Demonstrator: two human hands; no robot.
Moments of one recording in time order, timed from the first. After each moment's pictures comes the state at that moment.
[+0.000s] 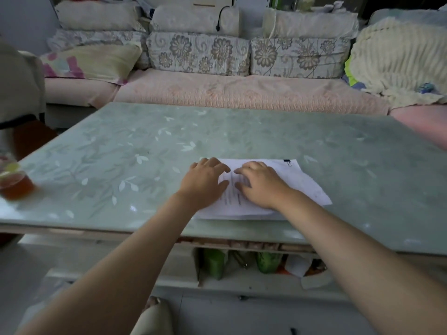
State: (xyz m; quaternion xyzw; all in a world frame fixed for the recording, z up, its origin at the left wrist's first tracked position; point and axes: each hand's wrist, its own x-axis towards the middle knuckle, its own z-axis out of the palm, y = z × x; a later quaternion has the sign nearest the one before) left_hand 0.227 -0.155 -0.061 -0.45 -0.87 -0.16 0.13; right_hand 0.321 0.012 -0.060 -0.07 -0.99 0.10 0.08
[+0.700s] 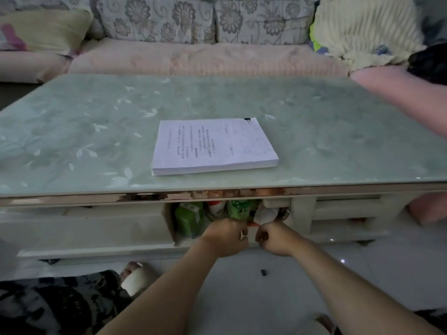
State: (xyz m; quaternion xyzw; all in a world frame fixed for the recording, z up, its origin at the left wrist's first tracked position) left_hand 0.415 -0.133 -0.215 -0.54 -0.82 -0.13 -0.12; right_hand 0.536 0.023 -0.221 -0.24 -0.91 0.29 -0.16
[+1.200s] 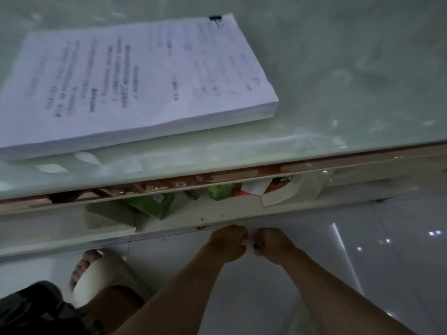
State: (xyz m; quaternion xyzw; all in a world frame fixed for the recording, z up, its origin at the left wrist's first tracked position) left_hand 0.430 -0.055 -0.410 -0.46 -0.79 -0.05 -0.40; right_hand 0.558 0.066 -0.438 -0.36 -0.81 0.38 -0.27
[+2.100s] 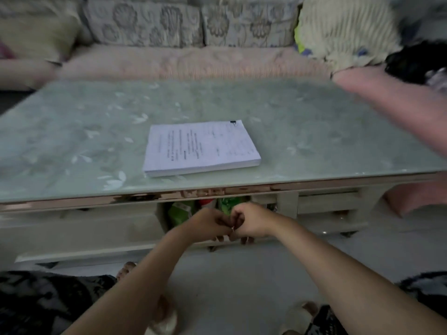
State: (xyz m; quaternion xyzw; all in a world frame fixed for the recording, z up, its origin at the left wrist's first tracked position) left_hand 0.418 -0.160 -0.141 -0.40 -0.77 -0.31 -0.39; right_hand 0.530 -0.019 -0.125 -0.20 -0.85 0.46 -0.16
